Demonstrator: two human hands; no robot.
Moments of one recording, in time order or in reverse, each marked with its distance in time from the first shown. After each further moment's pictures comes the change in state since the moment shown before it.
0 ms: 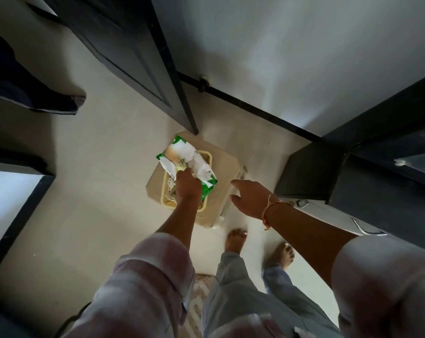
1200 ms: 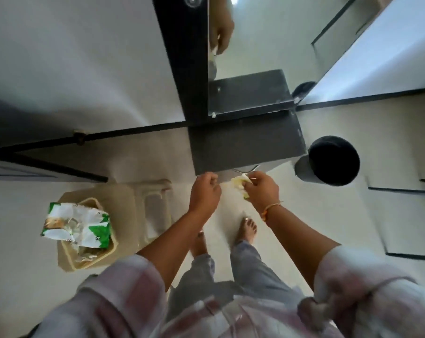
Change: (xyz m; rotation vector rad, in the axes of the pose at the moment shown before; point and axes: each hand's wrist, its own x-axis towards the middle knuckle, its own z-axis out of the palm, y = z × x) left_hand -0.264 0.207 0.135 0.008 -0.573 0.645; right_hand -0.221 0.246 0.067 1.139 0.874 0.759
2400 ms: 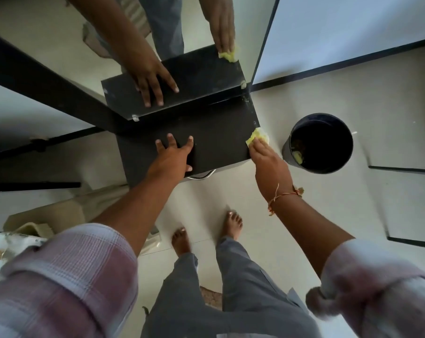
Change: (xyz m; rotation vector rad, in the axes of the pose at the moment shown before) left_hand 0.135 0.095 0.087 0.918 -0.303 0.007; right_hand 0.137 0.071 -0.135 -0.662 0.056 -0.554
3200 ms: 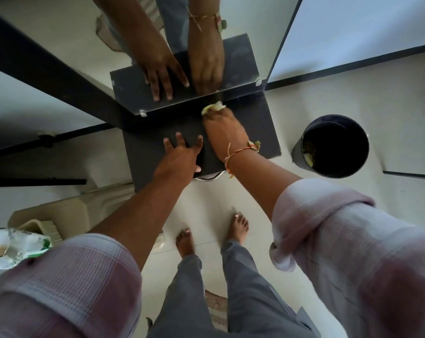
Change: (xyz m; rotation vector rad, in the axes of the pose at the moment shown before) left_hand 0.013 -0.004 0.012 0.104 0.027 0.011; right_hand 0.116 -0.092 0.026 -0.312 0.000 -0.272
